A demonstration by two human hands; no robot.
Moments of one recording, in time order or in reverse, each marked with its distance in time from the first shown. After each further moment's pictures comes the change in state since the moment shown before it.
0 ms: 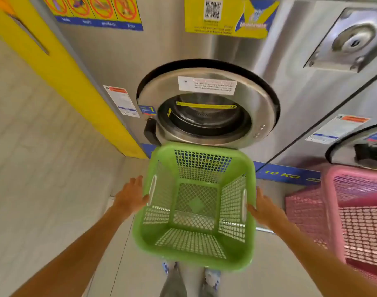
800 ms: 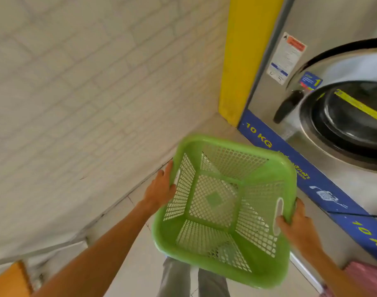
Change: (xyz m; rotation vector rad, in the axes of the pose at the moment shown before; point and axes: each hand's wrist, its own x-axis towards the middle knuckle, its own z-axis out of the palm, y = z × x) left_hand -0.184 -0.129 0.120 -0.588 0.225 -0.438; right_hand -0.035 -0.101 0.077 -0.146 0.019 -0.305
